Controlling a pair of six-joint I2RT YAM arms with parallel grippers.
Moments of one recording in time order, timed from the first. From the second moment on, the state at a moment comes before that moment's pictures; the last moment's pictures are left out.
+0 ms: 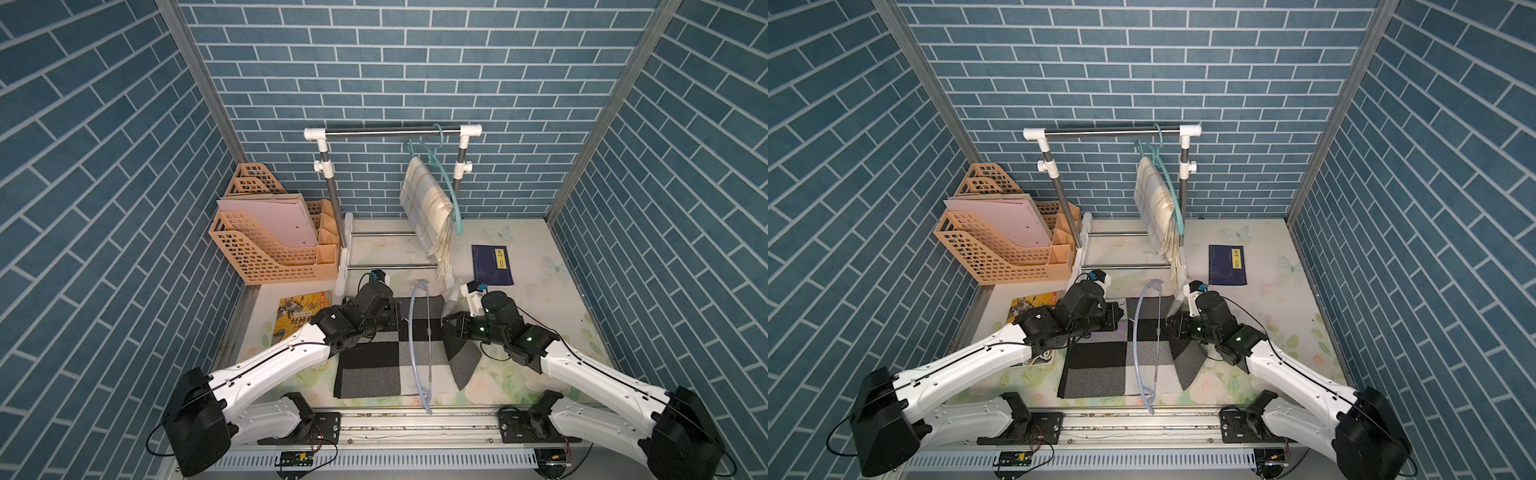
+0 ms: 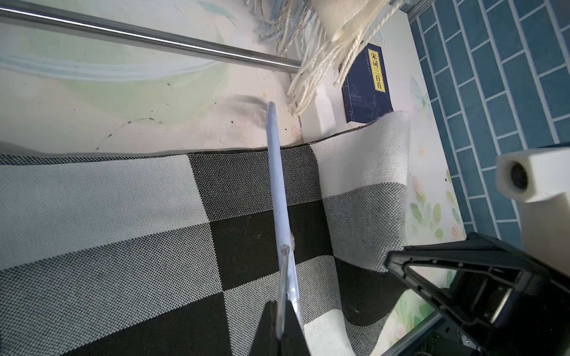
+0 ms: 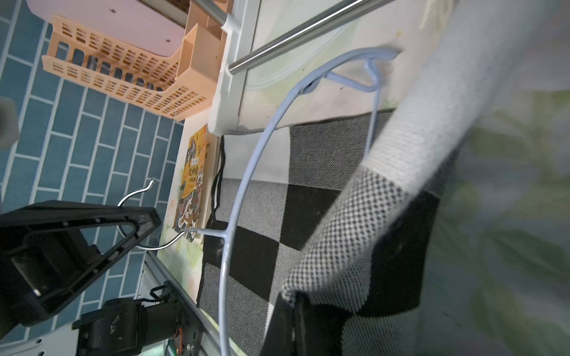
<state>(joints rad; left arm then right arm) -0.83 1.17 0.86 -0.44 -0.03 -0.77 0.77 1.08 0.56 -0.09 -0.26 0.79</state>
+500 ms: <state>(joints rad) -0.83 1.08 0.76 -0.40 -0.01 -0.80 0.84 1.52 0.54 0.43 -0.29 0.95</state>
